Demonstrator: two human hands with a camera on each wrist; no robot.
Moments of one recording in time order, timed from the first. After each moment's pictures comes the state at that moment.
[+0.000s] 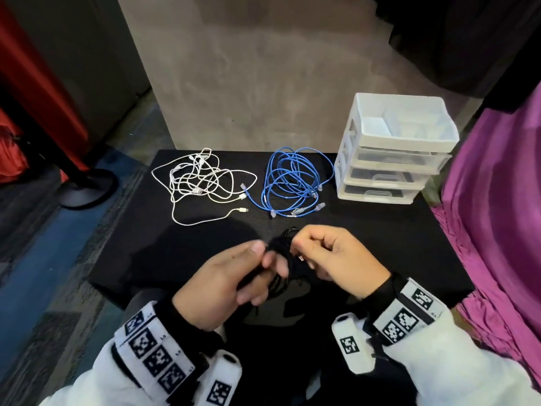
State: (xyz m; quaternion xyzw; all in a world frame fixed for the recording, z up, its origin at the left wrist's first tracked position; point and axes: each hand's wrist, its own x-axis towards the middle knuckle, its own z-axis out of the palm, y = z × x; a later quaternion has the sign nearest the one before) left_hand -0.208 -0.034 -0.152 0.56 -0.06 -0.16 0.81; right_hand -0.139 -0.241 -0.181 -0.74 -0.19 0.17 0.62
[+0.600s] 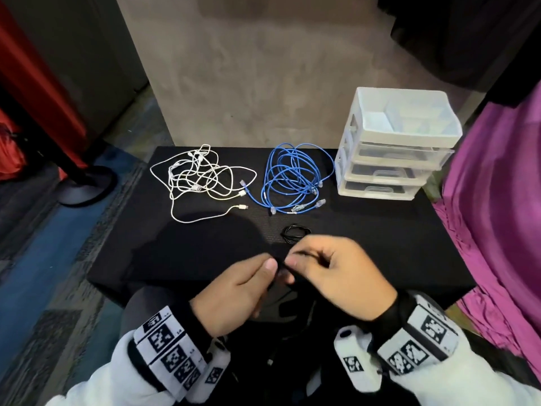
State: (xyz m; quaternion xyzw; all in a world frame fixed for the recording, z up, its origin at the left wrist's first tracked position) left_hand -0.209 -0.033 -0.186 0.81 -0.10 -0.13 0.57; right_hand -0.167 -0.237 -0.174 -0.82 -0.22 0.07 0.53
